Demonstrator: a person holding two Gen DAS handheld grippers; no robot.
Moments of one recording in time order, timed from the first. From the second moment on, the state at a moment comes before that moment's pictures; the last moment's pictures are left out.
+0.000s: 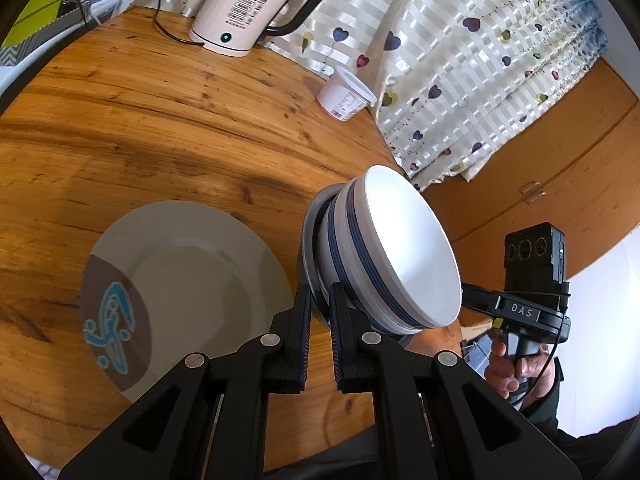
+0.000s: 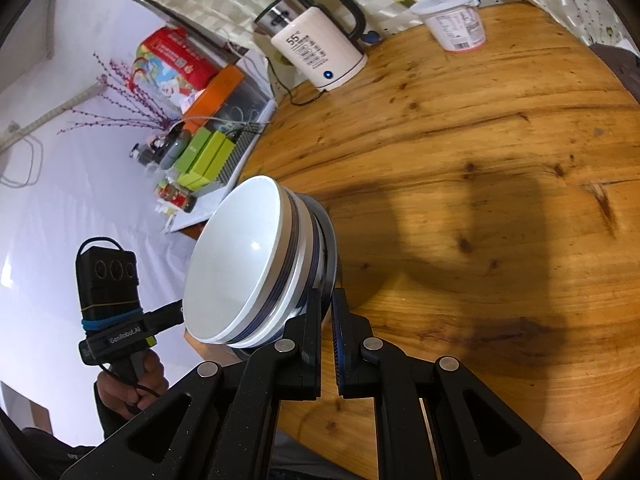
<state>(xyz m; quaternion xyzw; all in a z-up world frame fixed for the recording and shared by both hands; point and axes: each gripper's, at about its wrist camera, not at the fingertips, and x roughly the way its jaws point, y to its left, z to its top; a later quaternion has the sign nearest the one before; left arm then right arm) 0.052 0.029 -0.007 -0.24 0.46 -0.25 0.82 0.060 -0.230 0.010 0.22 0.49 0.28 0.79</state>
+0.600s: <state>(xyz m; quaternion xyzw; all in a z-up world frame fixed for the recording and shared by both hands) 0.032 0.078 -0.014 -0.26 0.45 -0.20 0.83 0.078 -0.177 0.005 0.20 0.51 0.31 0.78</state>
